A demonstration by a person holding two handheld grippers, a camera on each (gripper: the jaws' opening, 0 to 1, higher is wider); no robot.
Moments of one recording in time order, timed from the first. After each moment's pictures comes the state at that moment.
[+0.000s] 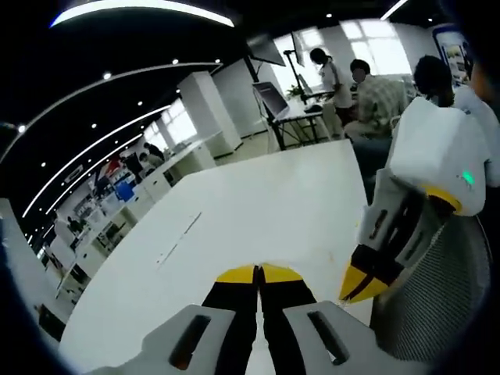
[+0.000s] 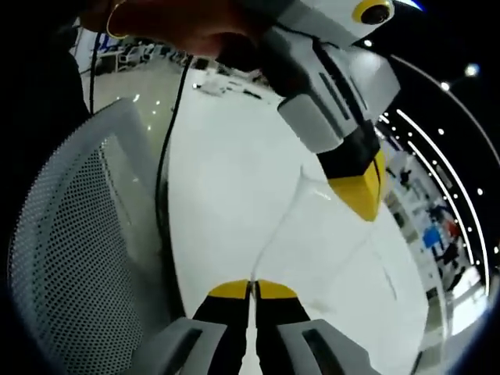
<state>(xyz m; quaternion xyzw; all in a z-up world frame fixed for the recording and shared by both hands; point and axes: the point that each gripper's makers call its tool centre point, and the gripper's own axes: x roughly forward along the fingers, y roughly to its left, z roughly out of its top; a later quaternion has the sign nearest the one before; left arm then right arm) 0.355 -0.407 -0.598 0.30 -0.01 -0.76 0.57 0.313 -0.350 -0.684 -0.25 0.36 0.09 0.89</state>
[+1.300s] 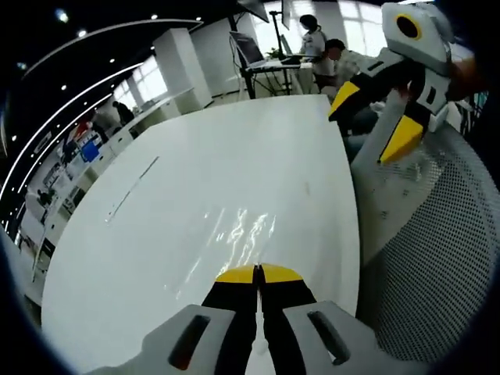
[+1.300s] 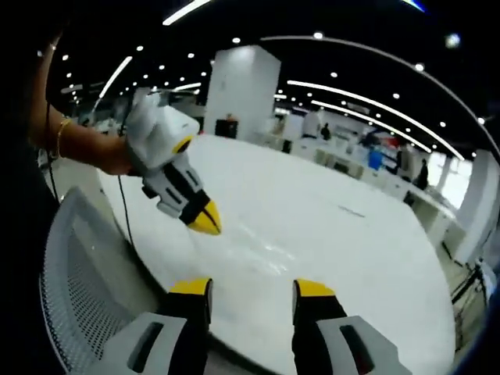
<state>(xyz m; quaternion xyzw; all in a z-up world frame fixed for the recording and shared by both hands) 0.356 -0.394 -0.703 0.36 0.11 -0.78 0.50 0.231 -0.399 -0.657 -0.02 0.27 -0.13 0.95</state>
